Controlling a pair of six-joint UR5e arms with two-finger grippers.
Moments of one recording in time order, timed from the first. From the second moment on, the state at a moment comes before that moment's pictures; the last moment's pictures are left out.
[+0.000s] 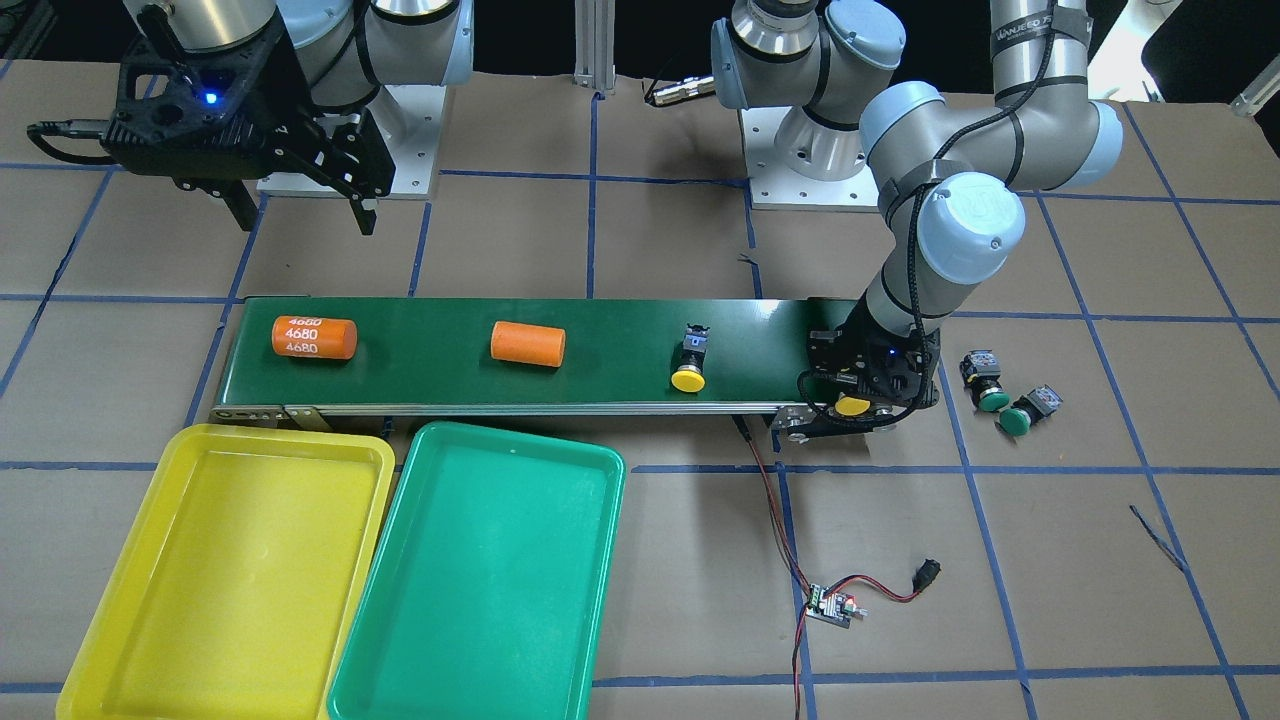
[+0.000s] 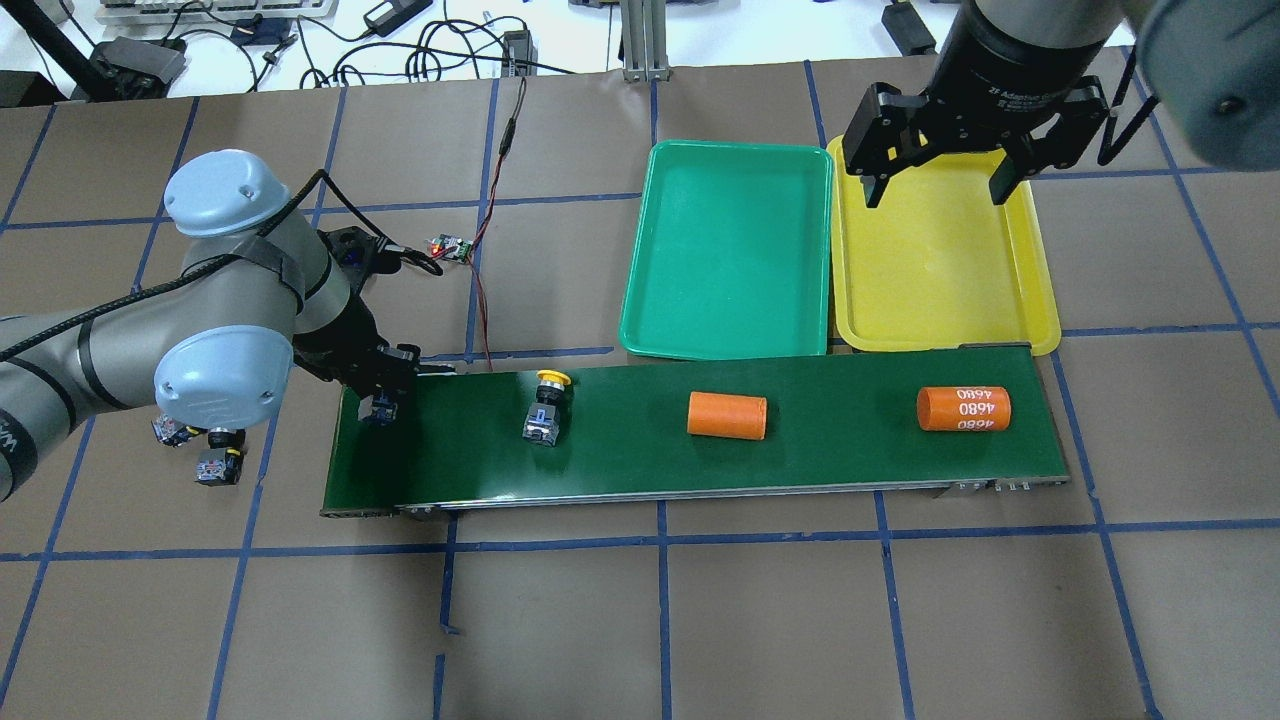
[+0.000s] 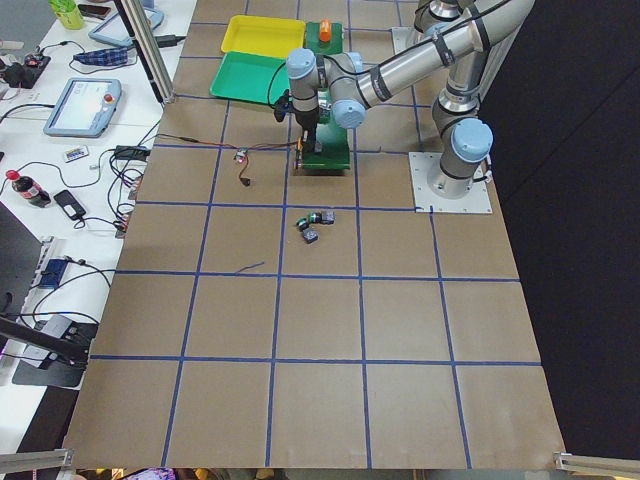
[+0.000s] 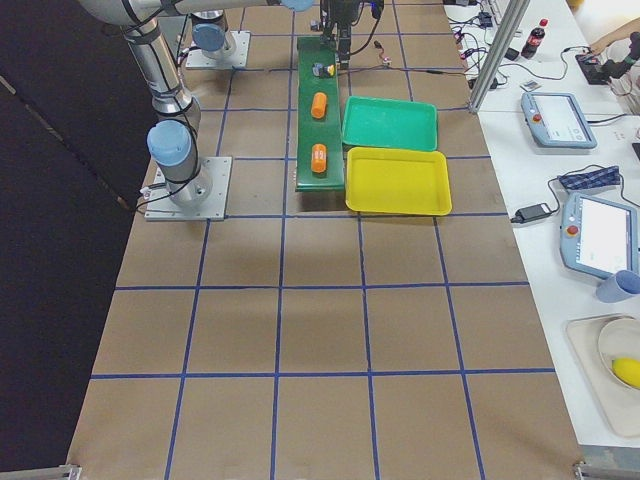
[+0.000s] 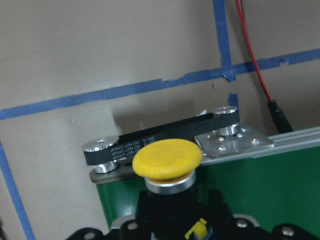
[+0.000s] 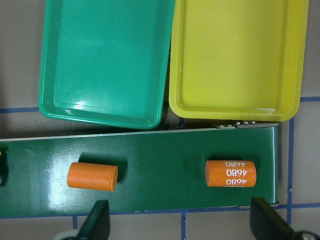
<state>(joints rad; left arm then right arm) -1.45 -1.70 -2.05 -1.06 1.58 0.29 1.62 -1.58 1.50 -1.56 -1.57 0.08</state>
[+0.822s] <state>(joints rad) -1.44 -1.68 -2.02 -1.07 1.58 0.29 1.62 -1.59 1.66 -1.61 -1.57 0.08</state>
